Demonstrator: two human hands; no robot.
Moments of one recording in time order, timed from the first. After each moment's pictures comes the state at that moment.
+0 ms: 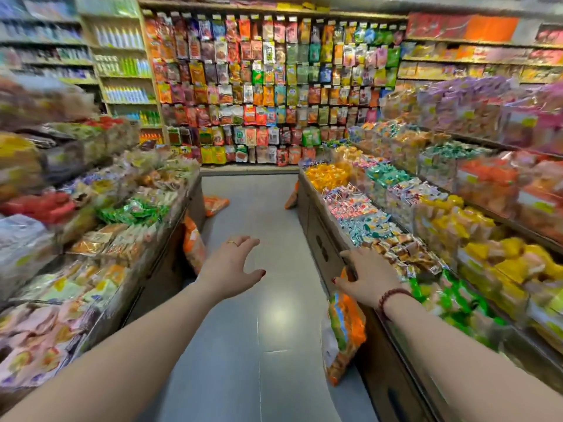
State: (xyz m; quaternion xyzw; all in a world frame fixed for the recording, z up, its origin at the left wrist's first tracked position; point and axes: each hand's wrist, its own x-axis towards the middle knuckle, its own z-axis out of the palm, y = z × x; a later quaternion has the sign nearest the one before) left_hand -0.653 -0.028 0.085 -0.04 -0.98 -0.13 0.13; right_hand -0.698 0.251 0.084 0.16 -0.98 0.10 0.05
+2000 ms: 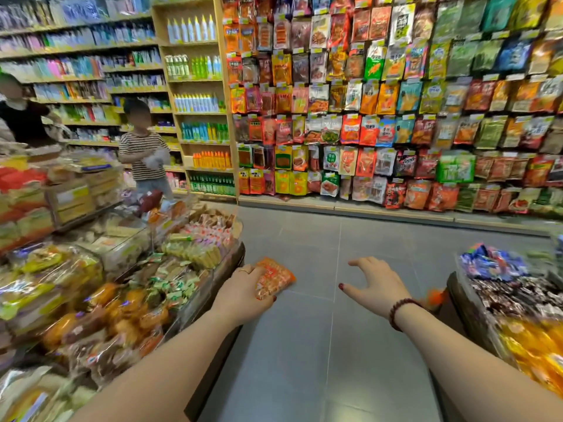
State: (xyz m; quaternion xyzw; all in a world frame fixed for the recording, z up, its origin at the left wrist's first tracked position) left_hand -1.892 -0.556 0.040 0.18 -0.97 -0.15 0.08; right_hand -2.033 -0.321 0.067 0.32 -0.93 0.19 0.00
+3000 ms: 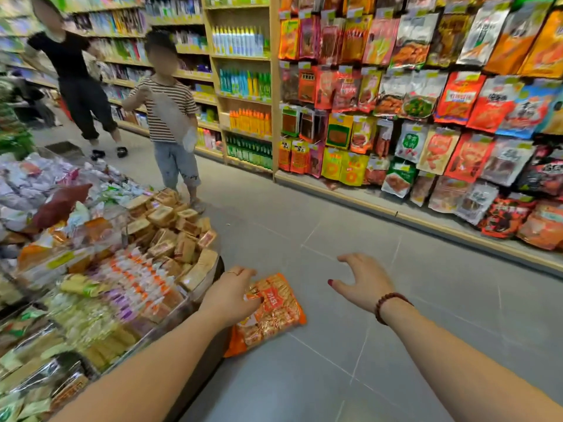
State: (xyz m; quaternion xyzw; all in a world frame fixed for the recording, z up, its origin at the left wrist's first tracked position) left_hand -2.421 -0.805 -0.042 0.36 -0.91 -0.19 0.03; right_hand -2.639 -0.637 -0.011 0.46 -0.87 0.14 -0.09
